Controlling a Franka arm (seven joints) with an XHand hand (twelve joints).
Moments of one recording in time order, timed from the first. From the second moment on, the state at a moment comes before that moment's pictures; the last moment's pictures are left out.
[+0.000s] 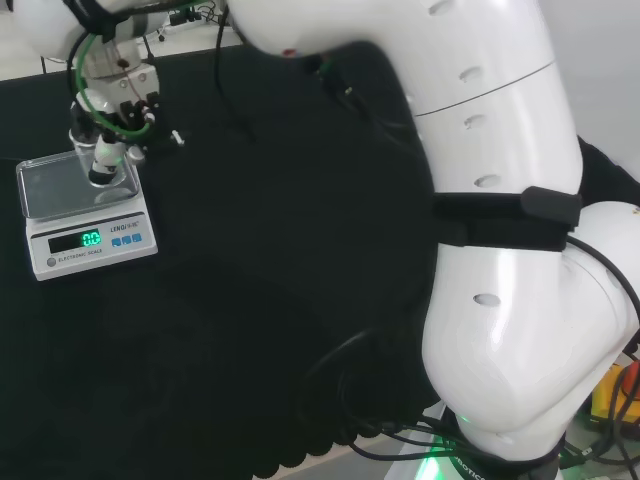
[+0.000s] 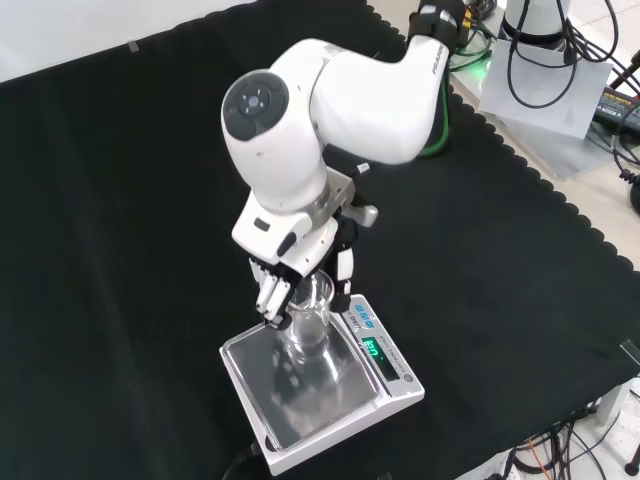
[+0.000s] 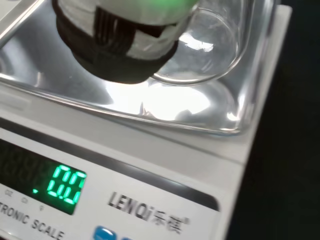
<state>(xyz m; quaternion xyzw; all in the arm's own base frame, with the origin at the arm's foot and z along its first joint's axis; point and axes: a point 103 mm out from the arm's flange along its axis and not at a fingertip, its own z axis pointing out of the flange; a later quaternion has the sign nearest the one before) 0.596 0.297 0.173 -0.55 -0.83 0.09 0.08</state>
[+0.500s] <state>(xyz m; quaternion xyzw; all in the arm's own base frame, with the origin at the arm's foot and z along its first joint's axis) 0.615 0.325 0.168 -0.54 -0.83 0.10 0.08</state>
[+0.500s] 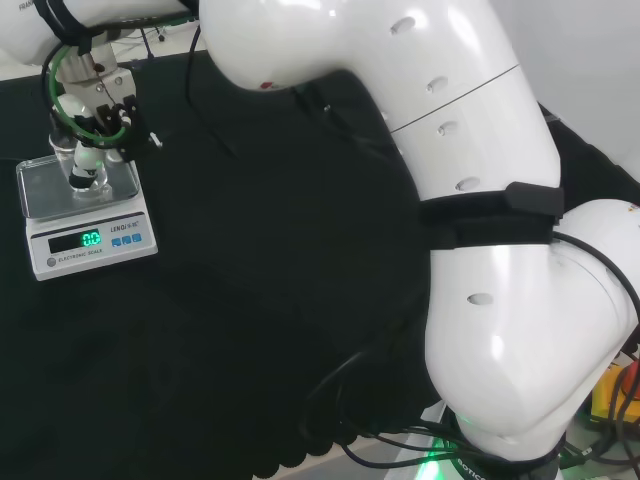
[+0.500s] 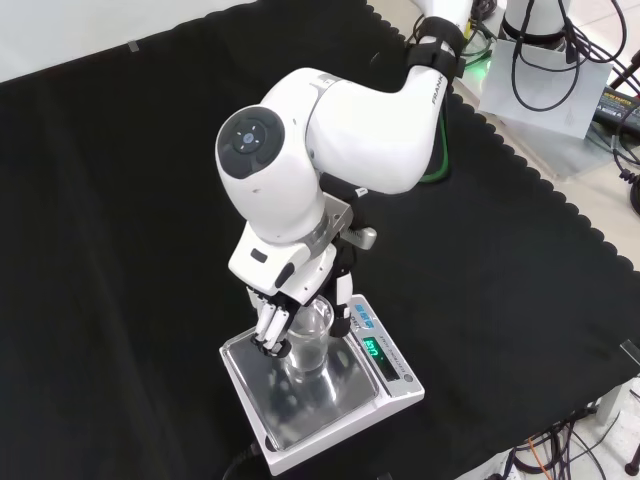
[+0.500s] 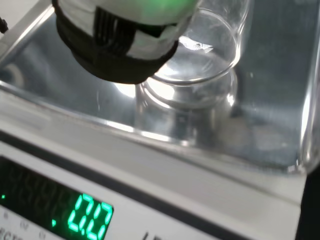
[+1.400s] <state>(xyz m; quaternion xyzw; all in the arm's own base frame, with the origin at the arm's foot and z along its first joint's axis) 0.618 0.328 0.150 -0.53 -0.83 0.13 0.09</state>
